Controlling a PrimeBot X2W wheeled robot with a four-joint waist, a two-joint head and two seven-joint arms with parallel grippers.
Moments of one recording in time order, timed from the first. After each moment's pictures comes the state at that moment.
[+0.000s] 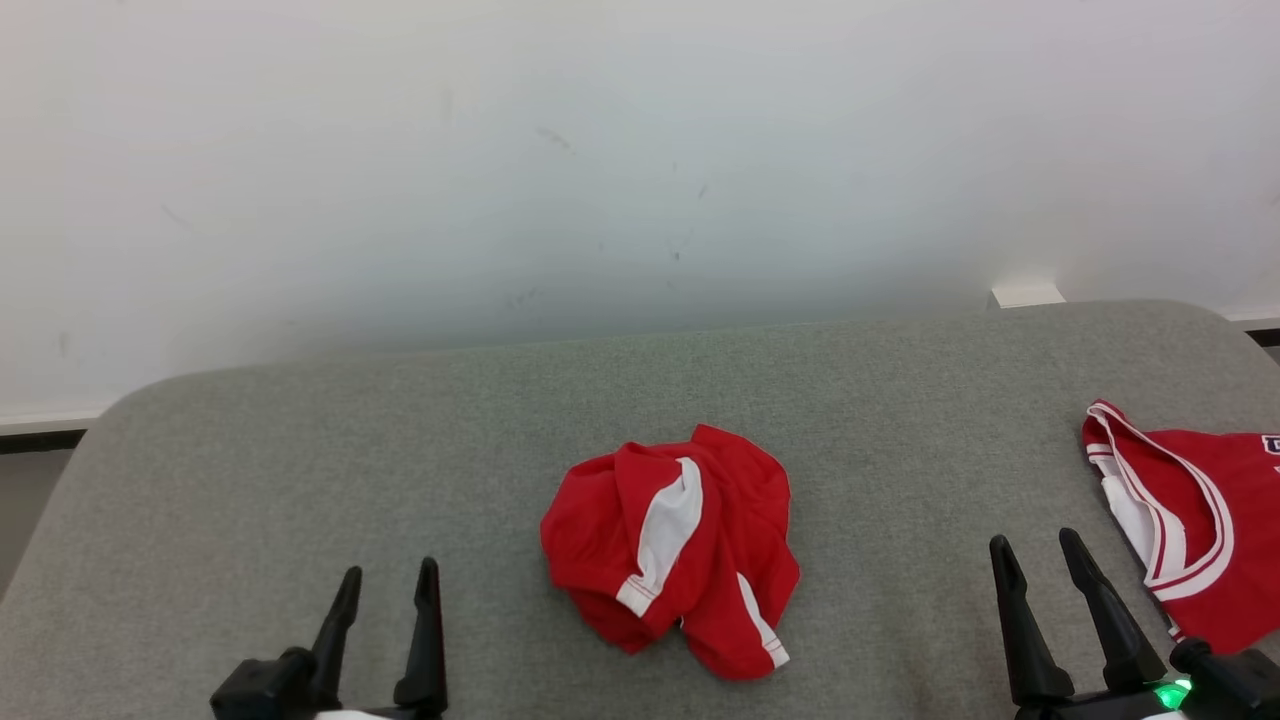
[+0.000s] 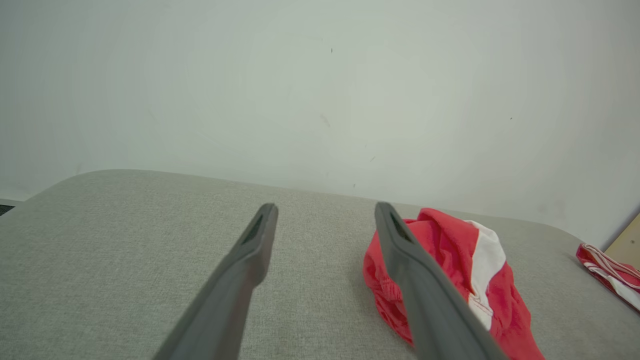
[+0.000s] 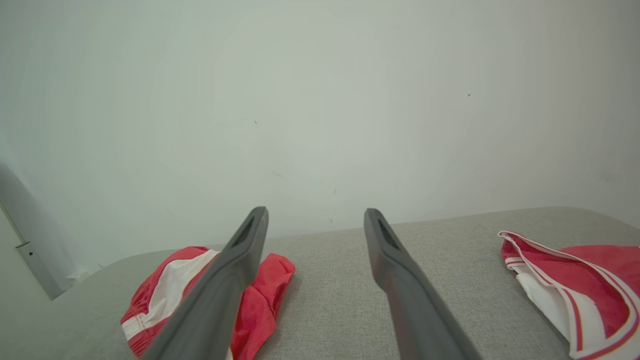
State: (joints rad) left arm -0.01 0.11 -0.16 0.15 -0.33 0.06 -0.26; right arm -0.02 -0.15 0.19 0.12 0.49 0.13 -0.26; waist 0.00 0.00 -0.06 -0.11
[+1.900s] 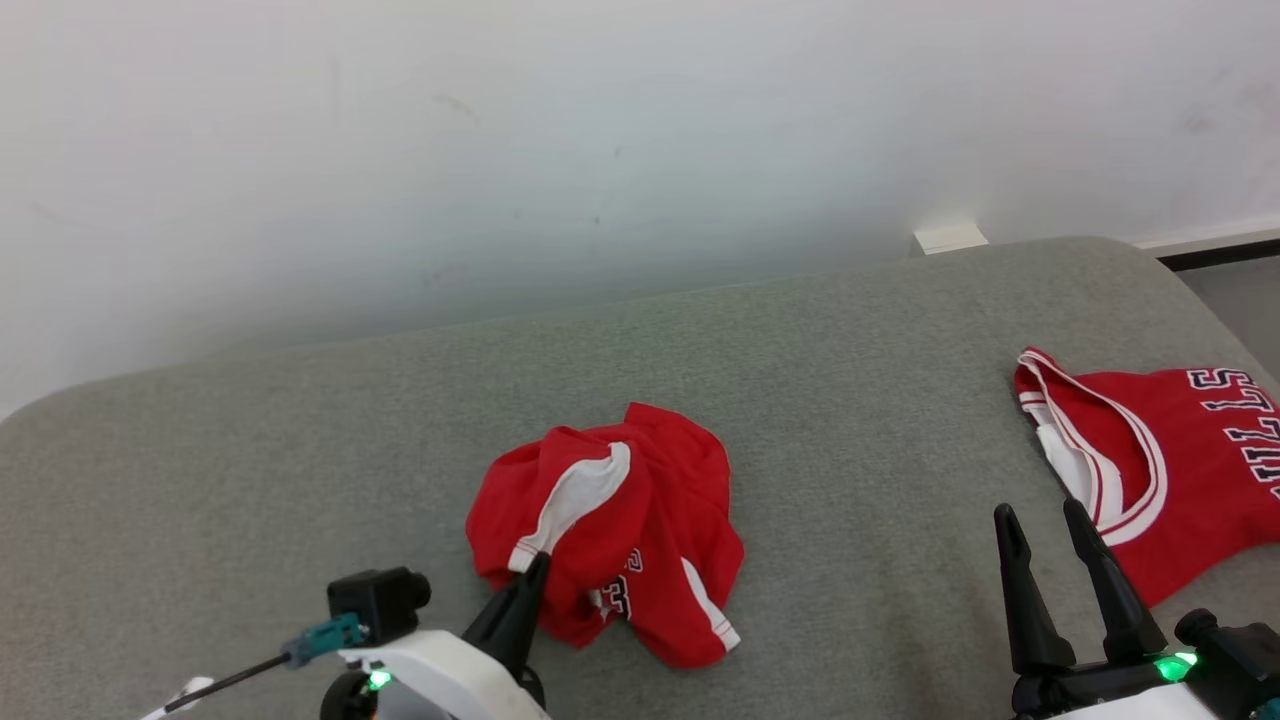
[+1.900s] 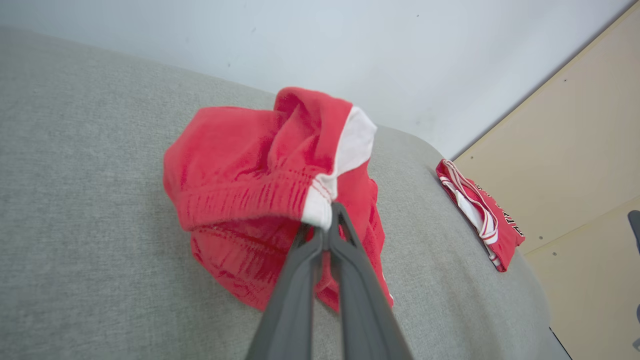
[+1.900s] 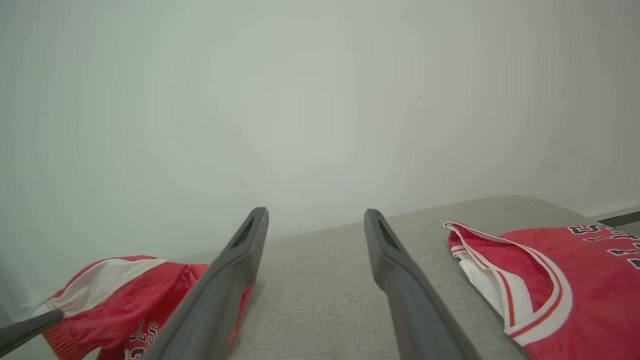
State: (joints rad) left arm -0.15 0.08 -0.31 0.24 -0.61 -0.05 0.04; right arm -0.07 -0.13 0.18 0.13 0.50 0.13 -0.26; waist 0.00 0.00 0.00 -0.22
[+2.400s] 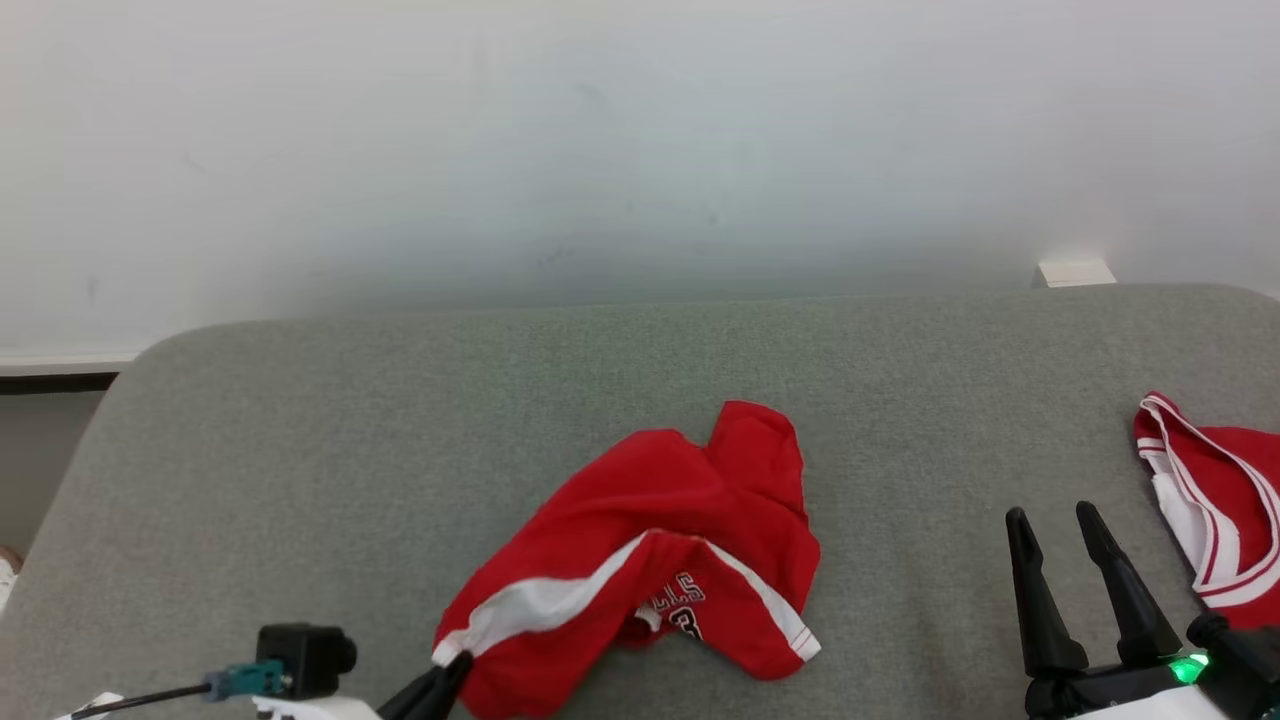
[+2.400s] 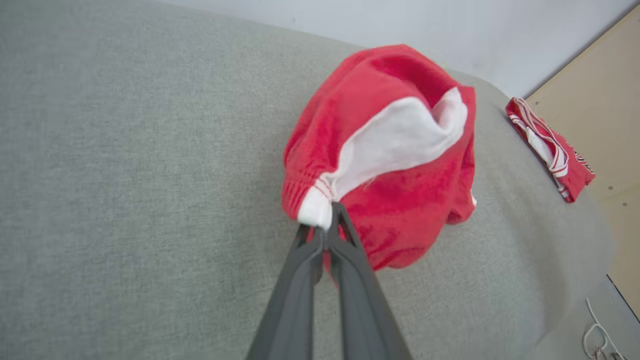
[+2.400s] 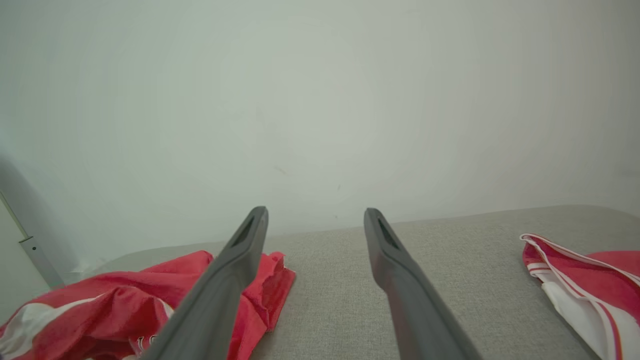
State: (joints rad) left arm -0.04 0.33 -0.32 0.10 -0.65 -0.11 0.21; right arm -0.06 -0.15 0.17 0.12 0.49 0.13 -0.26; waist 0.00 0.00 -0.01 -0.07
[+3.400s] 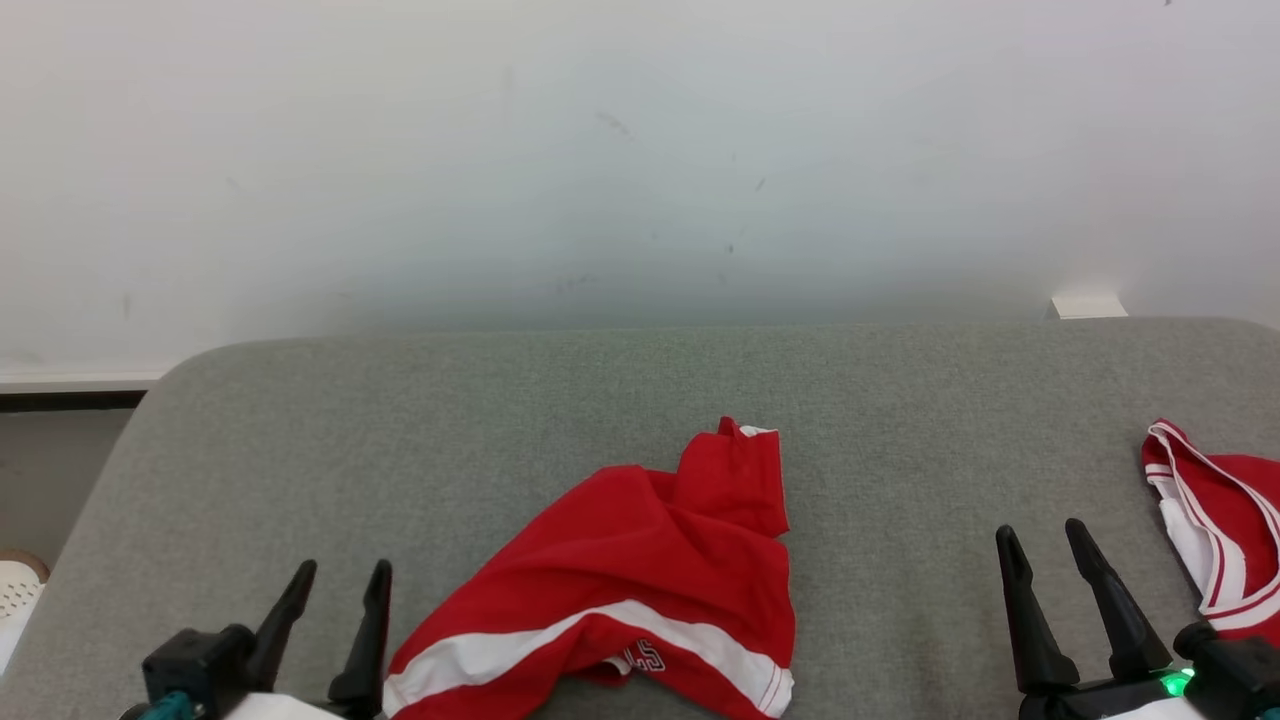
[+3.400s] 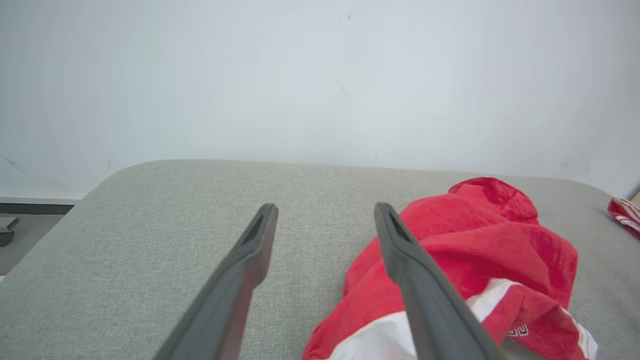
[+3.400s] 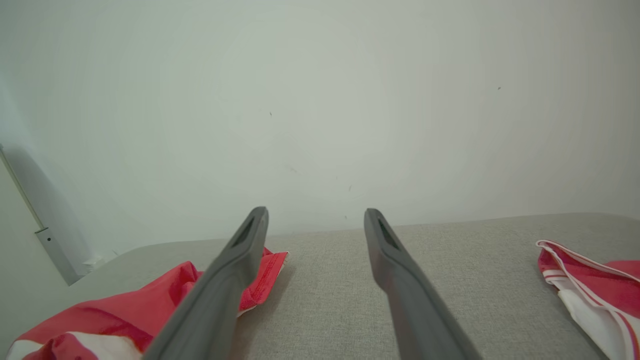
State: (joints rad) left arm -0.03 0.37 -0.26 0.11 -0.49 0.07 -0.16; right arm -0.05 -0.16 0.19 0.15 0.49 0.13 -0.26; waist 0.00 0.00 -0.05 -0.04
